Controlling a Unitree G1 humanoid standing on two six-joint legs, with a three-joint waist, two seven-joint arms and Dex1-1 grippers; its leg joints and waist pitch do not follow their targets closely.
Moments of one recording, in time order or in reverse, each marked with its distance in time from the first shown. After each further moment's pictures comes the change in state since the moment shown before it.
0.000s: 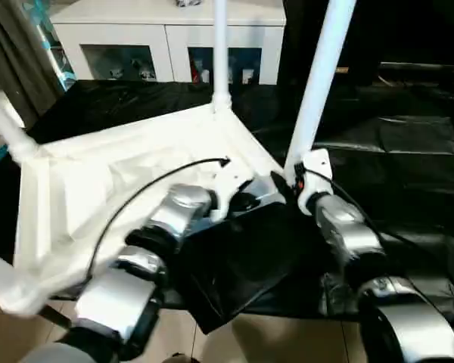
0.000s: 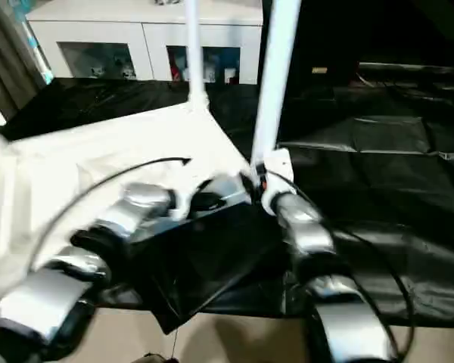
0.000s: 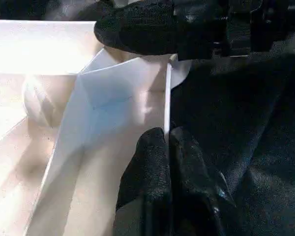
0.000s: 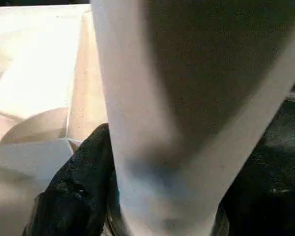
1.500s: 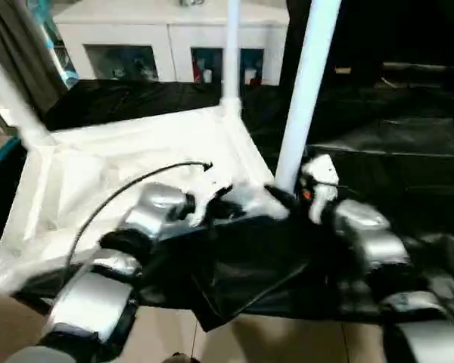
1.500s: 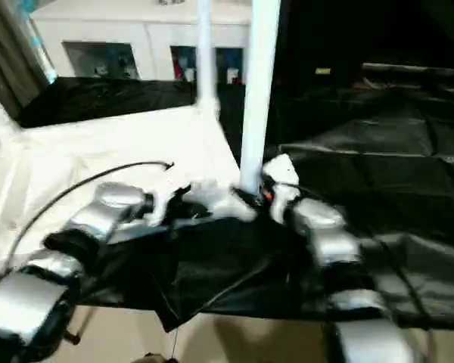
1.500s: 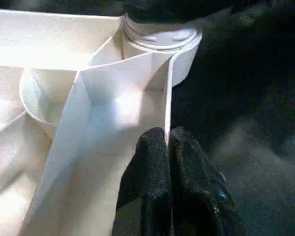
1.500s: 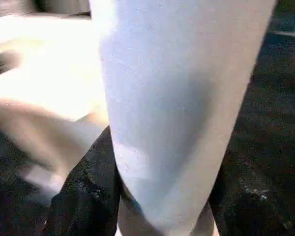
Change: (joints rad) left arm 0.025 0.092 -0.007 -0.013 -0.011 -0.047 -0.172; right arm 0.084 -0.077 0.028 -0.138 0.059 -0.007 0.344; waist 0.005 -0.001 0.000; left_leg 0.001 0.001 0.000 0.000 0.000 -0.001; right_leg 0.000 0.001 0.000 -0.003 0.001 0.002
